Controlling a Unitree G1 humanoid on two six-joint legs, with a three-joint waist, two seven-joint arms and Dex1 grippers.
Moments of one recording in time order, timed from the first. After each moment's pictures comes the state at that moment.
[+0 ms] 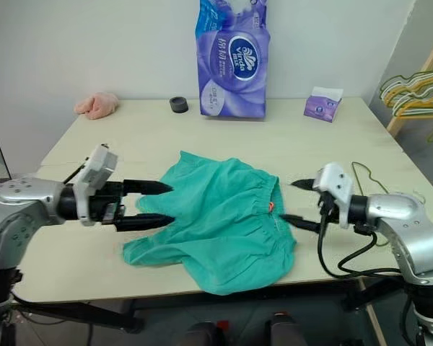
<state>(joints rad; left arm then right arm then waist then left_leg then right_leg) -0.43 0.88 0.07 -0.24 -0.63 0.76 -1.17 -0.25 -0.75 -0.14 -0.30 0.35 0.56 0.87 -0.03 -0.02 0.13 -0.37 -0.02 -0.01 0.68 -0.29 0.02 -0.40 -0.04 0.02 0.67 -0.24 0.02</state>
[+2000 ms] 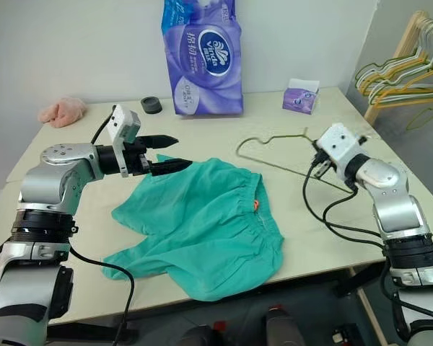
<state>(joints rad) -0.80 0.71 0.00 0.35 -0.35 0.50 -1.17 -0.61 -0.70 0.10 -0.01 -0.02 0.21 0.66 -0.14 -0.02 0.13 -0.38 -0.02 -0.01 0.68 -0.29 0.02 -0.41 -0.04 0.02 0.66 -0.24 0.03</state>
